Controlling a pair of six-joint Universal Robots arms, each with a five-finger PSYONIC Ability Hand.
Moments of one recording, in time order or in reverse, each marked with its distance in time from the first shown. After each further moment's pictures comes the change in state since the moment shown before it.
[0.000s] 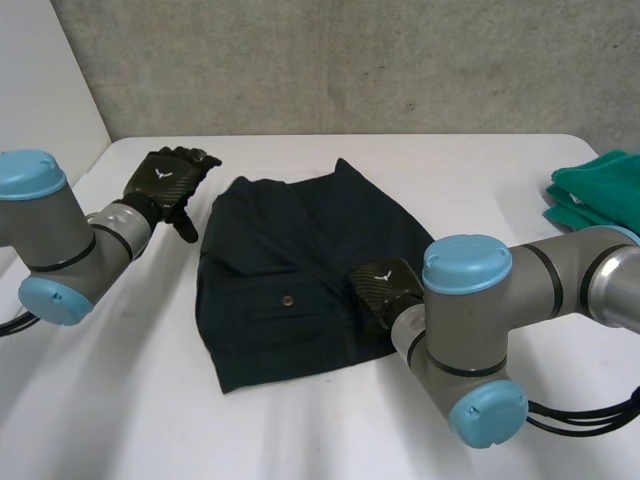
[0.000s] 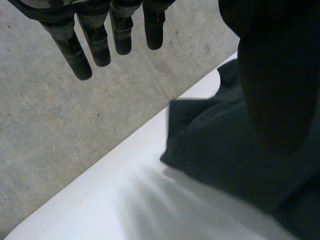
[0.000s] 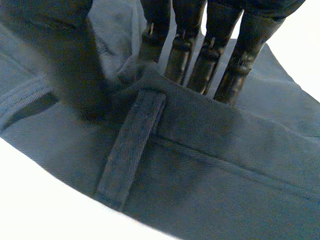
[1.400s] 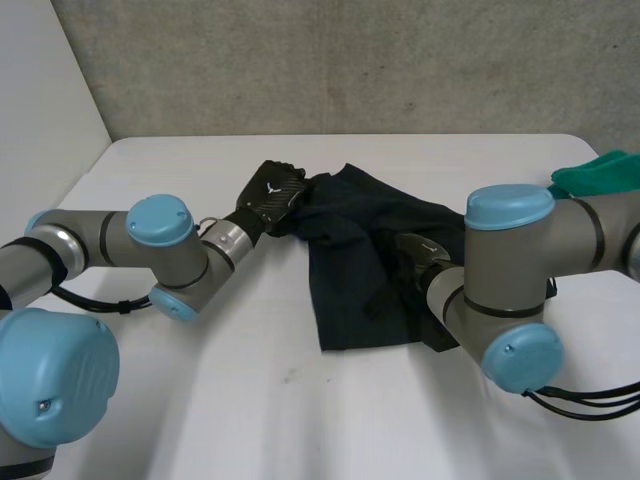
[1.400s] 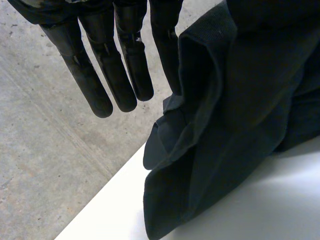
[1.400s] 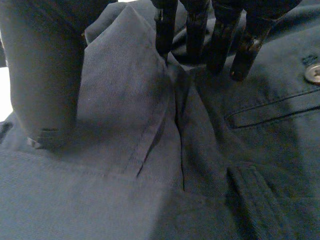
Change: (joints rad) left arm -0.227 -0.445 0.455 0.180 0.108 0.012; right arm -0.123 0.019 -0.143 0.174 -0.034 0.553; left_hand 0.653 0.613 0.601 0.609 0.584; right_hand -0.558 -0.695 -0.641 -0.646 -0.597
